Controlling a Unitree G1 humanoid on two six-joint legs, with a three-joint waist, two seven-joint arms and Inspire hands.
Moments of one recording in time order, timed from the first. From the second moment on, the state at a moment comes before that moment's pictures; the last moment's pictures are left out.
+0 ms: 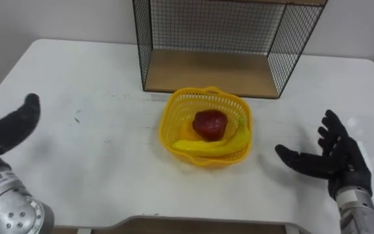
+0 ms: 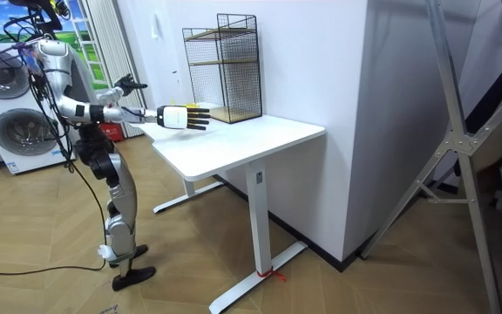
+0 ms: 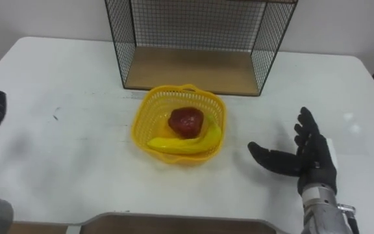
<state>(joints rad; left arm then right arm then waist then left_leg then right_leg) 0.19 0.15 0.13 -0.08 -0.19 -0.16 0.56 0.22 -0.24 -0.15 0.10 0.26 -0.03 -0.04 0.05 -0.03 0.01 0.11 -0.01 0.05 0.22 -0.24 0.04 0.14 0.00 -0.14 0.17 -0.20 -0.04</state>
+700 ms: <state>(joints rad) 0.15 0.14 -0.04 0.10 -0.53 -0.09 0.13 0.10 -0.21 0.02 0.11 0.67 -0.04 0.14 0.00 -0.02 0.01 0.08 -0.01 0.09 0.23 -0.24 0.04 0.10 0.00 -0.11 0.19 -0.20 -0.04</state>
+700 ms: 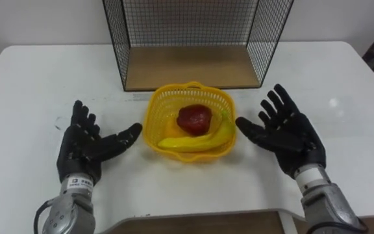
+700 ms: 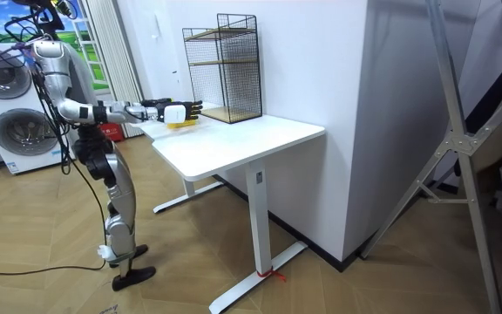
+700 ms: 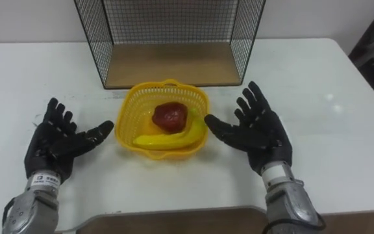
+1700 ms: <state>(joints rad) 0.14 0.15 -0.09 0.15 -0.56 -0.09 0.06 0.10 -0.18 0.12 0.19 0.74 -0.03 0.18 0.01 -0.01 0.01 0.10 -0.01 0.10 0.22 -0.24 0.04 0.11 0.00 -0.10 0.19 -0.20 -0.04</state>
